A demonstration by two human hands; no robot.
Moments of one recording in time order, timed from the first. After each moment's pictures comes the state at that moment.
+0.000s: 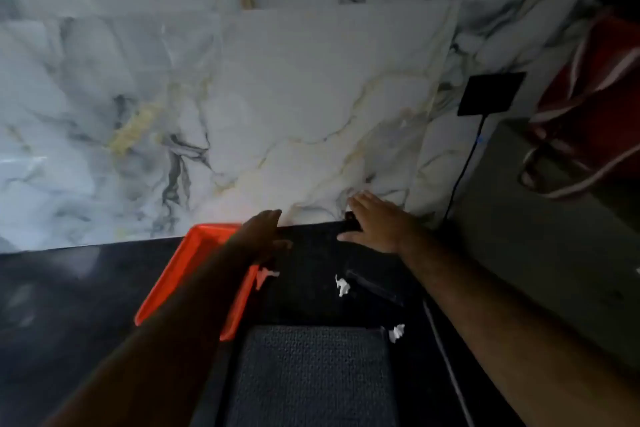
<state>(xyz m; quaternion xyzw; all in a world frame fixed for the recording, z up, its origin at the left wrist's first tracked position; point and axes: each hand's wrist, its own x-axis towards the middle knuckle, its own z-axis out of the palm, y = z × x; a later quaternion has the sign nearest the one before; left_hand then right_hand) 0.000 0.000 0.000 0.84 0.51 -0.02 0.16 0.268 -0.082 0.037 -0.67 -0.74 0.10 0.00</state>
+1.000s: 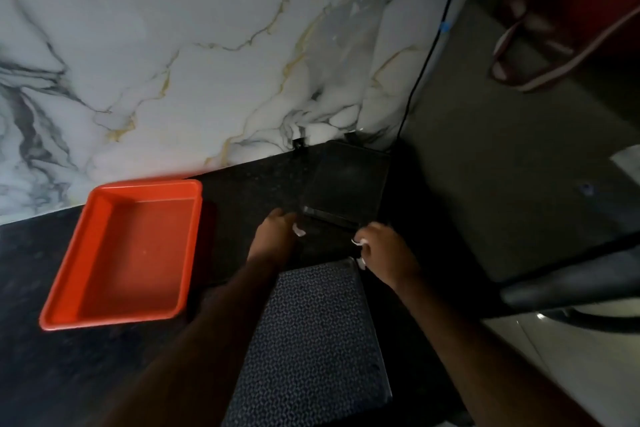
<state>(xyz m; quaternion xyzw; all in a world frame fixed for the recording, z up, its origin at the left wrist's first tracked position) 0.090 -0.057 -0.146 0.85 0.45 -0.01 0.29 0.279 -0.206 -0.130 -0.82 -0.53 0.19 0.12</state>
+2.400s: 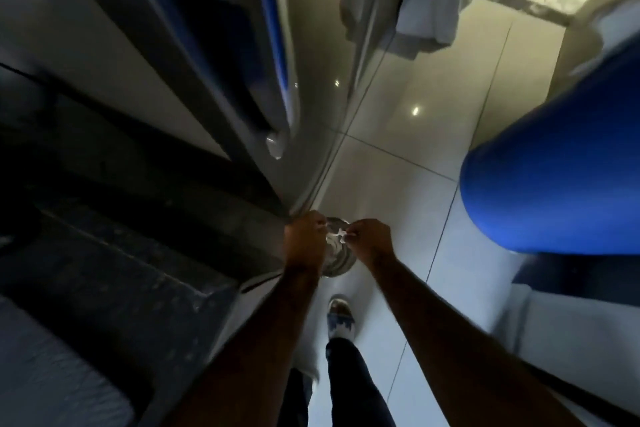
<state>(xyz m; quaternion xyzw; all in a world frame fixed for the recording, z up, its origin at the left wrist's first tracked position) 0.391 -0.525 -0.281 0.86 0.26 -0.12 0.43 0.432 -0.662 -0.326 -0.92 -0.01 0.31 0.24</state>
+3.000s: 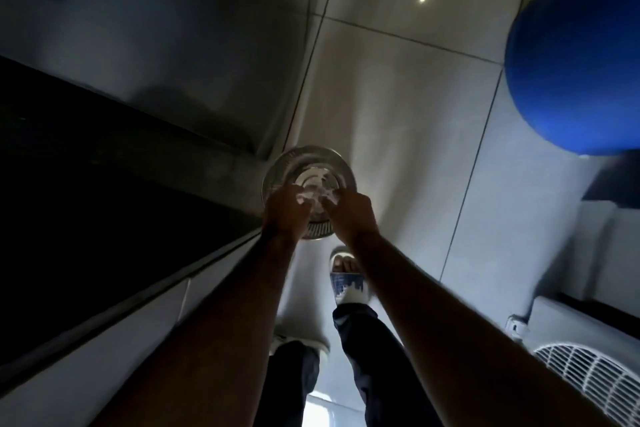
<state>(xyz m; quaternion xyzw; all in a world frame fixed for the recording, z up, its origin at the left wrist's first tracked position) 0.388 -0.559 -0.610 0.89 0.21 -0.28 0.29 0.397 -0.688 -0.626 -0.88 0.08 0.36 0.30</state>
